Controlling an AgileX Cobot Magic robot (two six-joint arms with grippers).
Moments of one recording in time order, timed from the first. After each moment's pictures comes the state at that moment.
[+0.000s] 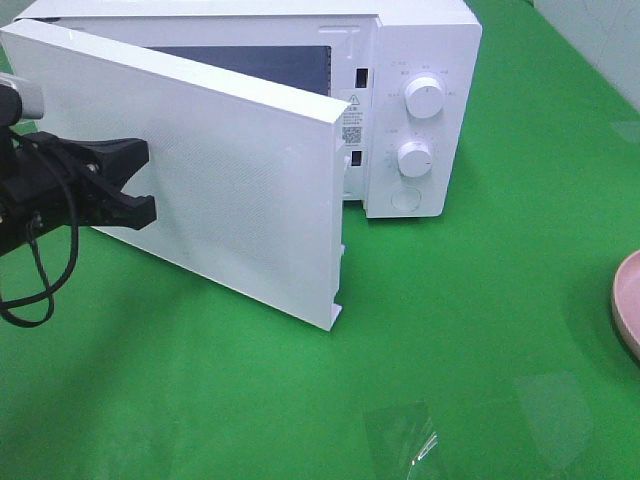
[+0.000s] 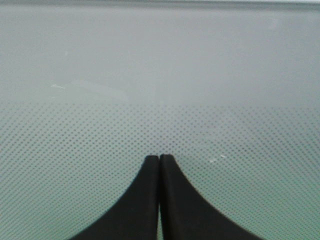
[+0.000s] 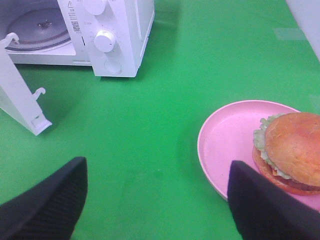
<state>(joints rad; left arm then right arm) -0.34 1.69 -0.47 0.24 -0.95 -0.14 0.14 0.00 -0.51 -0.03 1.00 0.10</state>
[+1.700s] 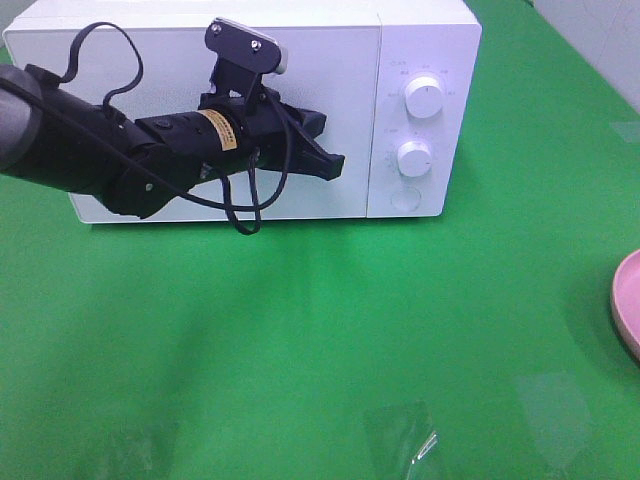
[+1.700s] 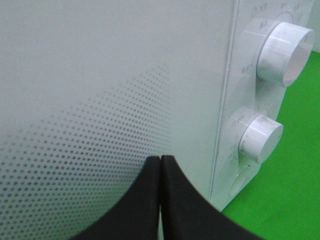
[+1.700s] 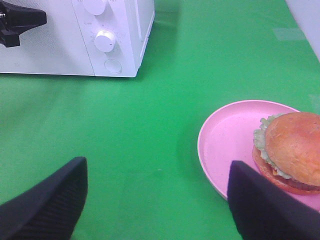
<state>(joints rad) -0.59 2.06 -1.13 0.20 -0.56 -0.12 0.14 0.00 -0.51 -0.03 1.00 0.10</state>
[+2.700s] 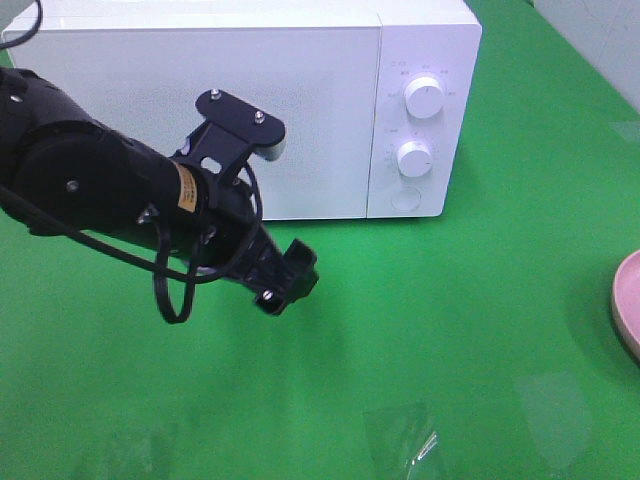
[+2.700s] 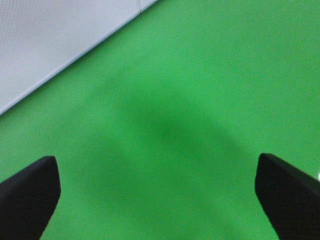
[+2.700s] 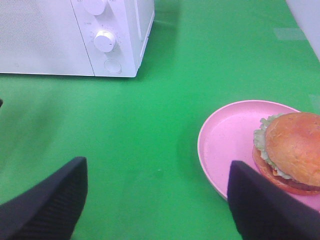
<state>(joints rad) -0.77 1.72 -0.93 0.12 0.22 -0.12 0.14 0.00 -0.51 -0.03 1.00 0.10</state>
